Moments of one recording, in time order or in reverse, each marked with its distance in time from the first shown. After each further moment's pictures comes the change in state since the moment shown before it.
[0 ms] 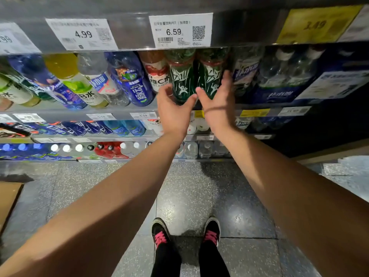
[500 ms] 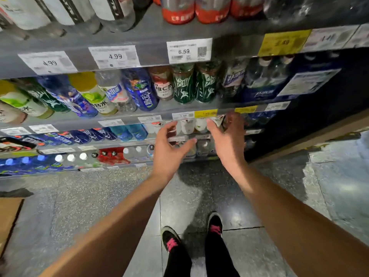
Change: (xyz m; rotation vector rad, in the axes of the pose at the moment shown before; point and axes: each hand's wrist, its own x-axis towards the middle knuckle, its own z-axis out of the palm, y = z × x) left_hand -0.081 -0.008 -0.105 -0.010 -0.355 -0.031; right_hand -0.105 -0.001 -0.048 0.047 0.108 0.122
